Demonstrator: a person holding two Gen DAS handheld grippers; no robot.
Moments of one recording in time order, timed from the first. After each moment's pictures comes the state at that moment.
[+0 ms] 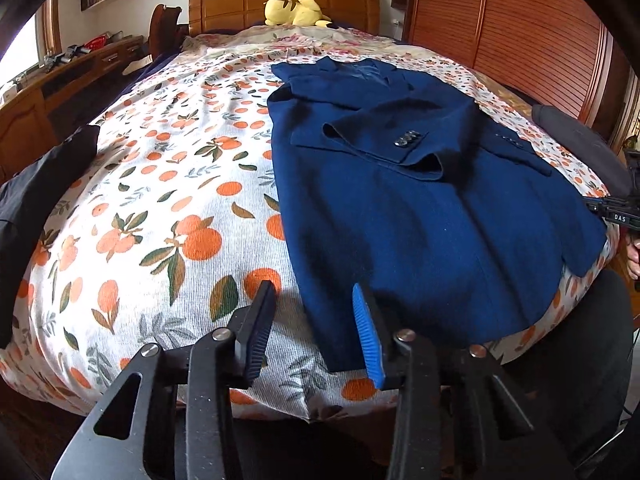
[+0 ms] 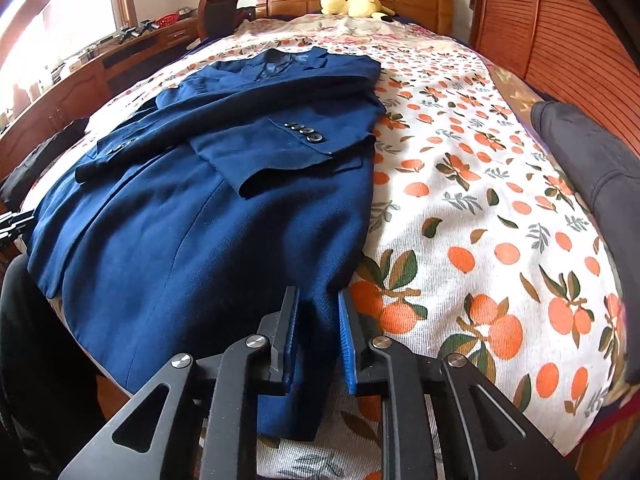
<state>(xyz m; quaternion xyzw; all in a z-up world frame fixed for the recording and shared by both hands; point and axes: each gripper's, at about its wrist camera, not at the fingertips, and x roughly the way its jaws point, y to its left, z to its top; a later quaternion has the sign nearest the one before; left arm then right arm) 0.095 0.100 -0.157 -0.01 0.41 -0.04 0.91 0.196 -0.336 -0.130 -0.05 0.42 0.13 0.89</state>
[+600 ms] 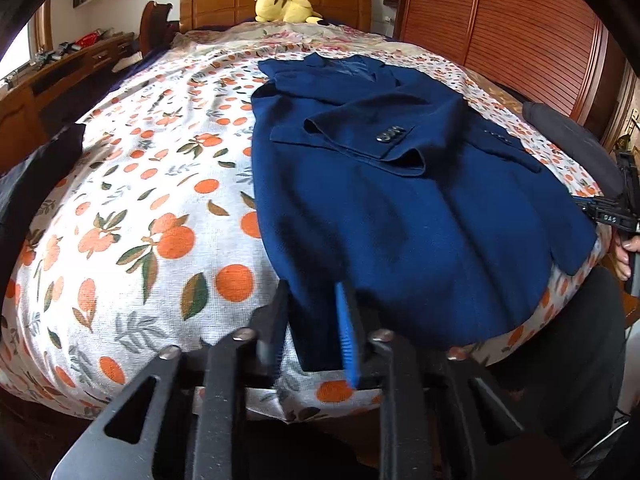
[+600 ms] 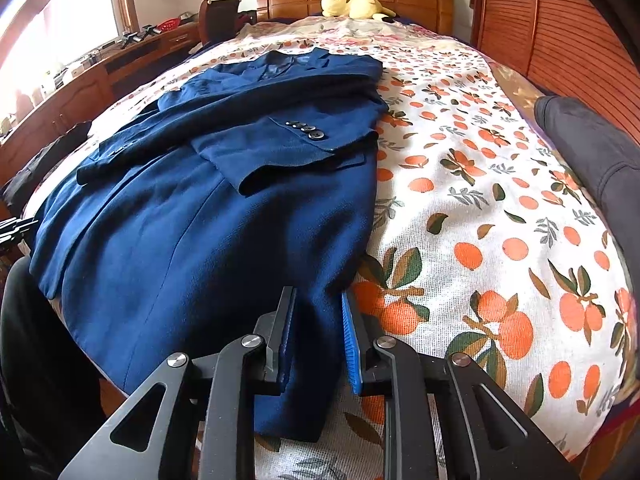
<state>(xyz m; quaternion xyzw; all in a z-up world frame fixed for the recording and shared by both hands) 0.099 0.091 -0.157 -0.02 0.42 -0.07 0.90 0.196 -0.338 -0.138 -0.04 0.42 0.14 0.90</state>
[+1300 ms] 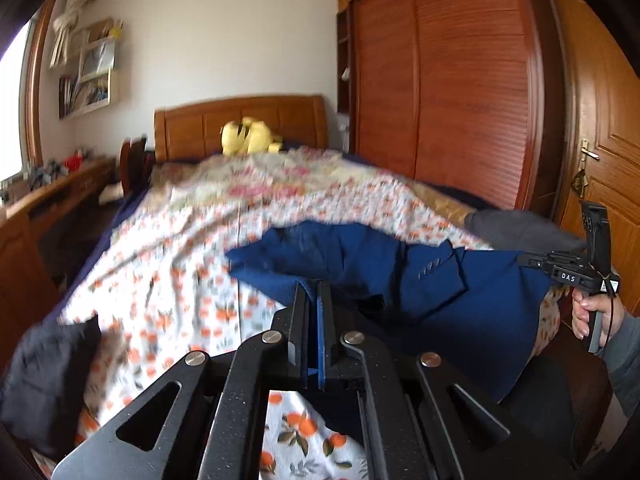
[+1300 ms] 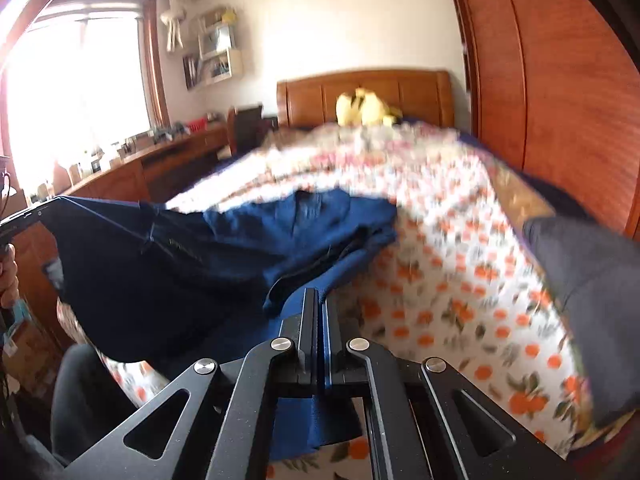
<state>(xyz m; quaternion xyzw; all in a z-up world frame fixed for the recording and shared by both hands) 0.081 0.040 0.058 0.03 0.21 -0.11 0.97 0.149 -0.345 -0.007 0.02 0.23 0.17 0.96</state>
